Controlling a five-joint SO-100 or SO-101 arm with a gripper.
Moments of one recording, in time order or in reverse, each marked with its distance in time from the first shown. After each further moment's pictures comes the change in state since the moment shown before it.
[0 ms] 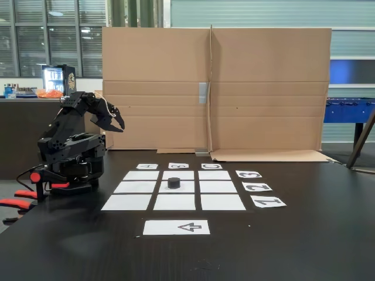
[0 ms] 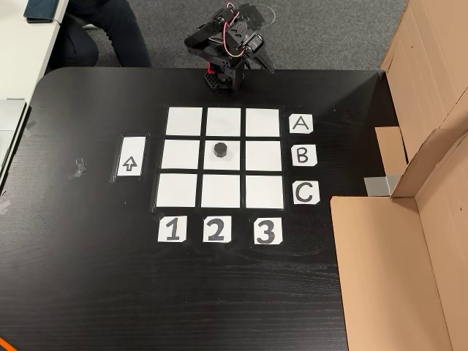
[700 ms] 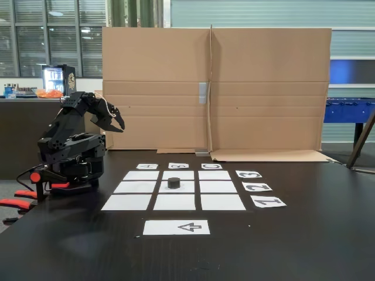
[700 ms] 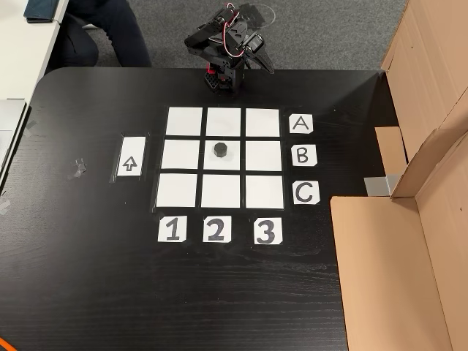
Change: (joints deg) arm 0.0 0.0 0.2 0.0 0.0
